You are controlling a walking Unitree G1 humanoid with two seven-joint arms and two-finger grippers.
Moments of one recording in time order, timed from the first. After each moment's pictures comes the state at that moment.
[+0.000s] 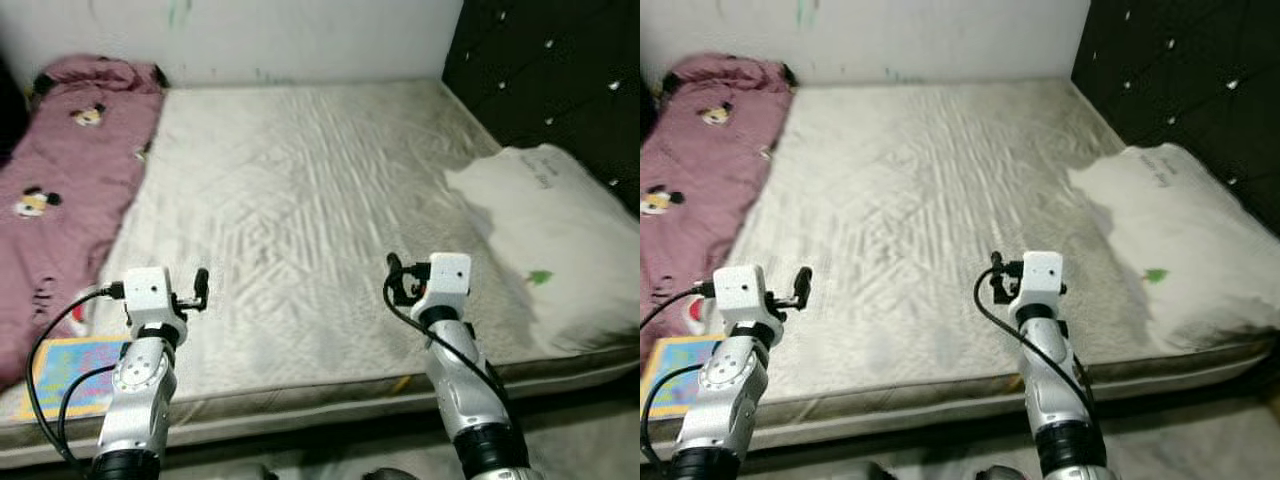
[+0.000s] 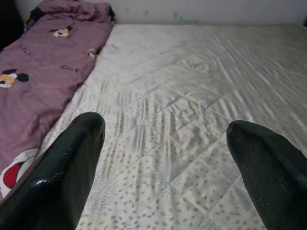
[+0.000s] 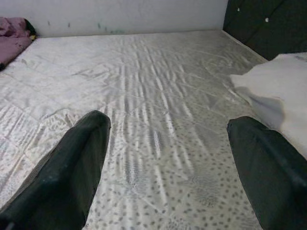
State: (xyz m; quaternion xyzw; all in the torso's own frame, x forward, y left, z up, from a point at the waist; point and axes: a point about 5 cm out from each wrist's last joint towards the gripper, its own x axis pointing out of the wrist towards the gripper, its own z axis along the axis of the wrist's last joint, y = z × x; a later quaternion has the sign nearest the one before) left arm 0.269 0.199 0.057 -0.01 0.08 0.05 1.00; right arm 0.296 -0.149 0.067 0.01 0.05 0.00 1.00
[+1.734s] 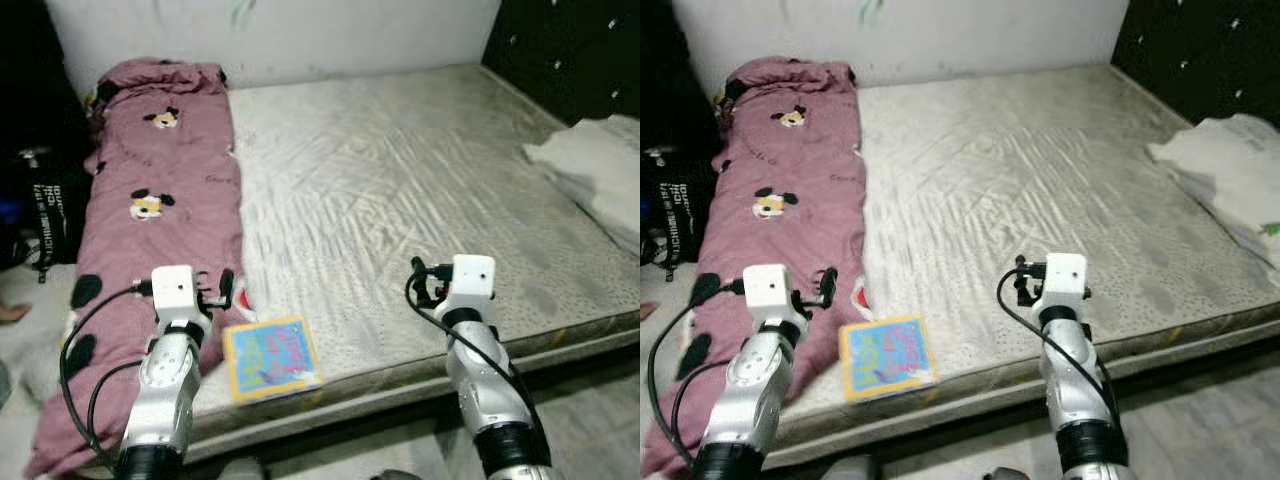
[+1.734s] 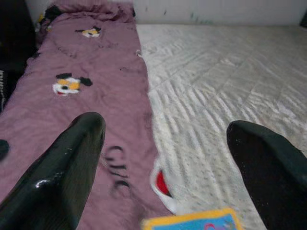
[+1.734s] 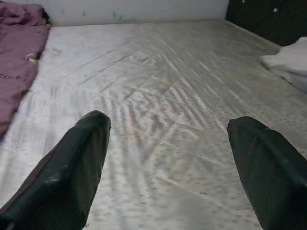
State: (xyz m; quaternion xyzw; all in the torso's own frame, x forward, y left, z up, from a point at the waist) left arm 0.277 0.181 0.058 -0.02 0.08 0.02 1.00; right arm 0.293 -0.169 0.058 0.00 0.07 -0.03 1.00
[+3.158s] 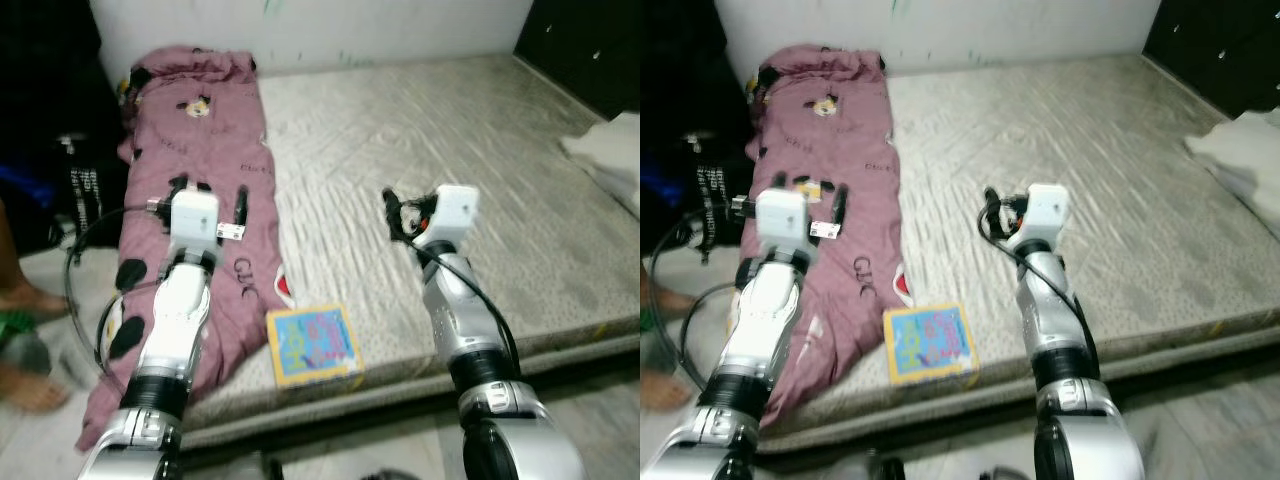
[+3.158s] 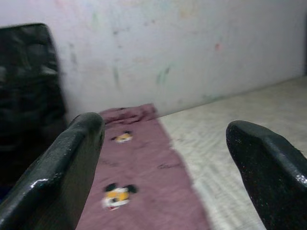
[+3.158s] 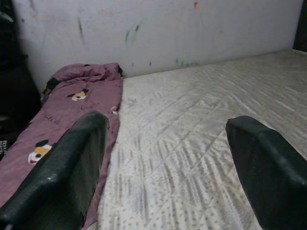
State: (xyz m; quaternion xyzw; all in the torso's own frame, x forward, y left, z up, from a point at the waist) left arm 0.321 0.163 0.125 0.12 -0.14 0.00 0.98; right arm 0.348 -0.142 0.120 0.07 -0.03 0.05 1.00
